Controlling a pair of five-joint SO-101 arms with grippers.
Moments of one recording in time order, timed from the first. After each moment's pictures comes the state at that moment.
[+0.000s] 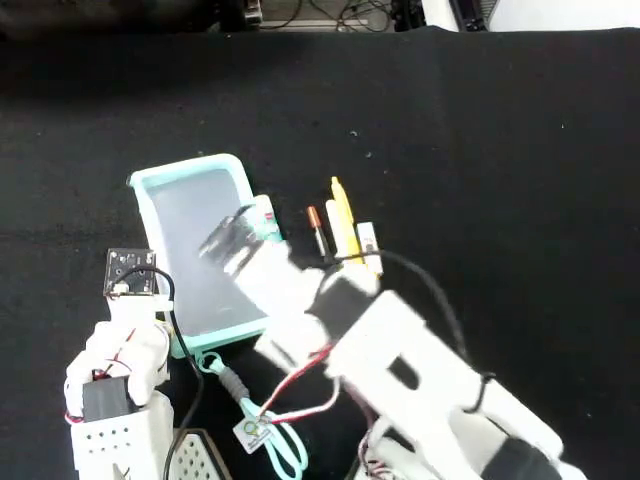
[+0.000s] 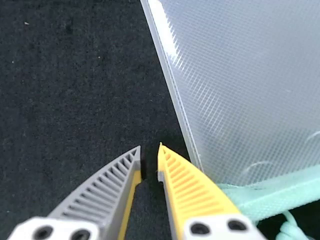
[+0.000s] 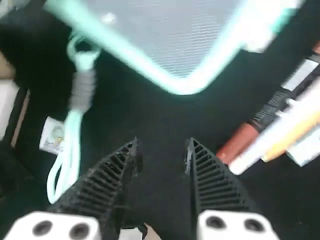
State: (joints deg) left arm -16.4 -104.0 96.5 72.0 -12.4; right arm -49.1 -33.6 41.4 78.7 8.2
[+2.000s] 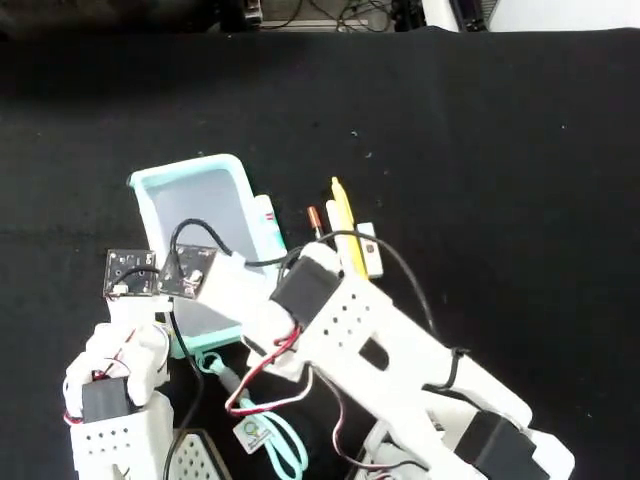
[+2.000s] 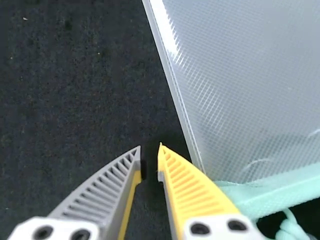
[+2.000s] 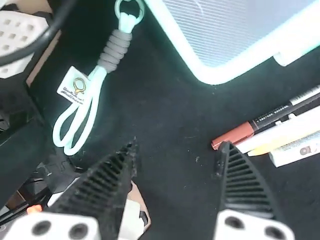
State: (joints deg) left arm -16.3 -104.0 96.5 72.8 -12.4; right arm -52.8 -23.7 22.0 96.3 19.6
